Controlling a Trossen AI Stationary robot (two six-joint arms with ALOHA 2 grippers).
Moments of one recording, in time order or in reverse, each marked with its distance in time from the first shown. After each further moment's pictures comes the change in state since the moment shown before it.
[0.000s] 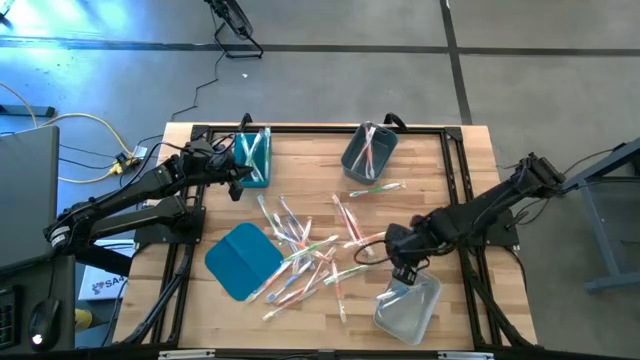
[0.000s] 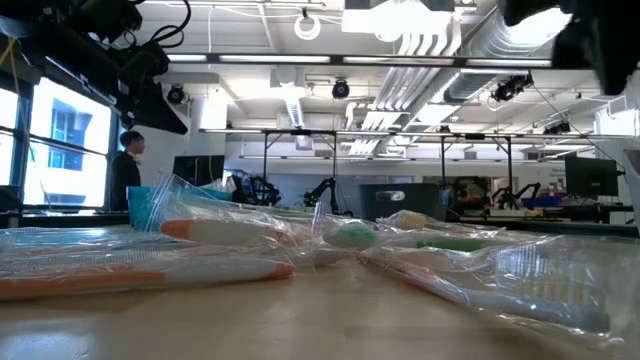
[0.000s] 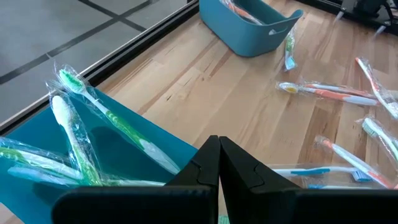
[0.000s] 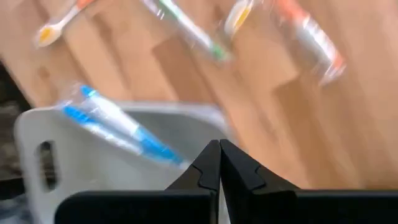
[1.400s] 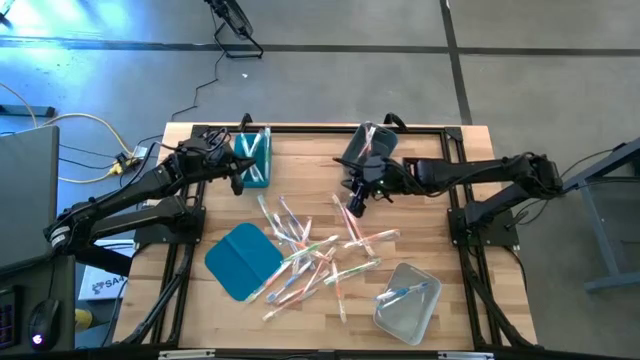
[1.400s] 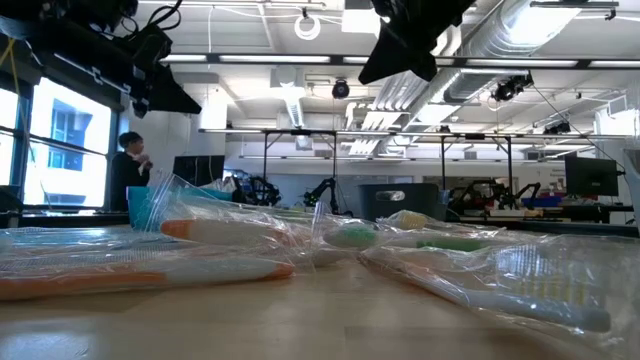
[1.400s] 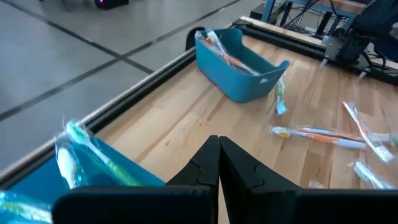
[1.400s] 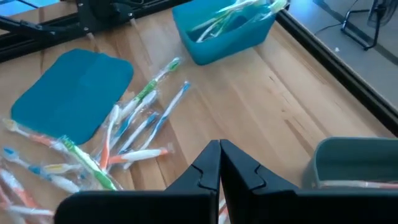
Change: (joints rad) left arm 0.000 0.000 0.000 0.164 0.001 -0.022; right arm -0.497 0.001 0.000 0.688 0.243 -0.631
